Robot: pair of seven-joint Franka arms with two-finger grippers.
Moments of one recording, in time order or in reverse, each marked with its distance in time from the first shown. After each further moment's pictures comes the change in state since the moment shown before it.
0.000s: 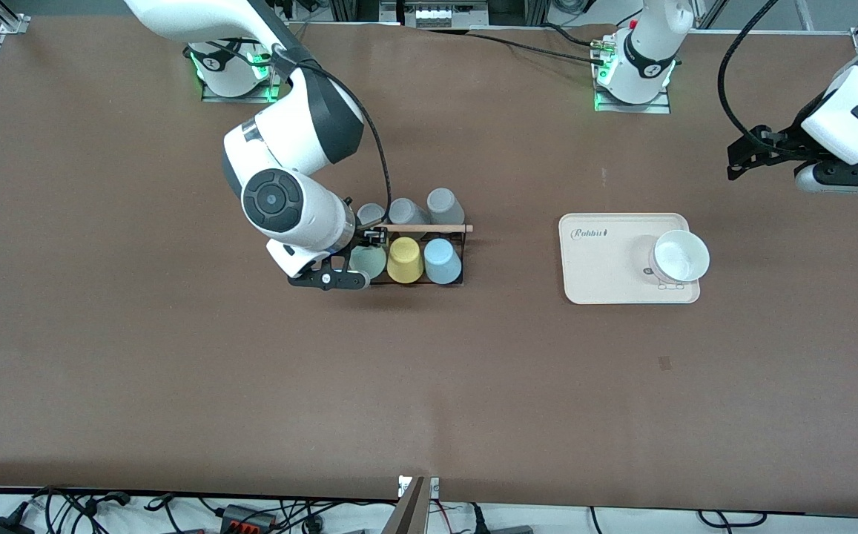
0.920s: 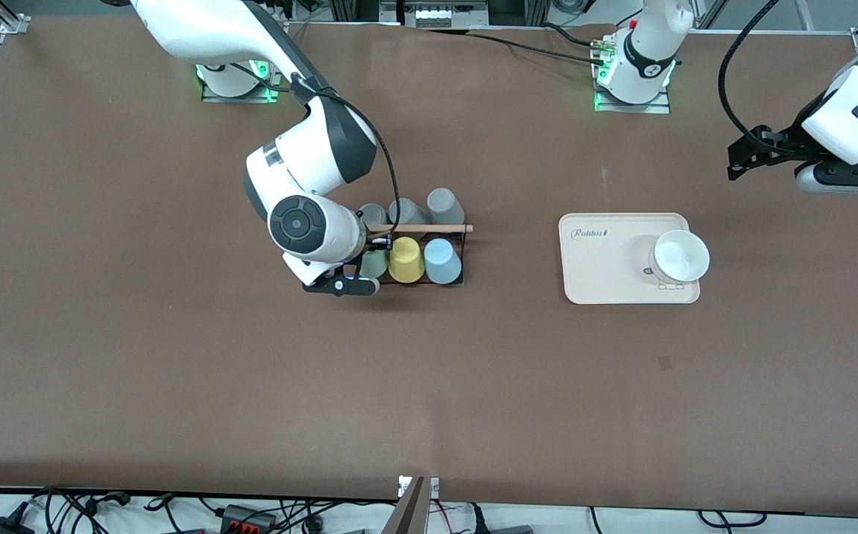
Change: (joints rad) left arm 0.001 0.000 0.000 0.000 0.000 0.000 0.000; right arm 0.016 0.070 0.000 0.000 0.000 0.001 0.000
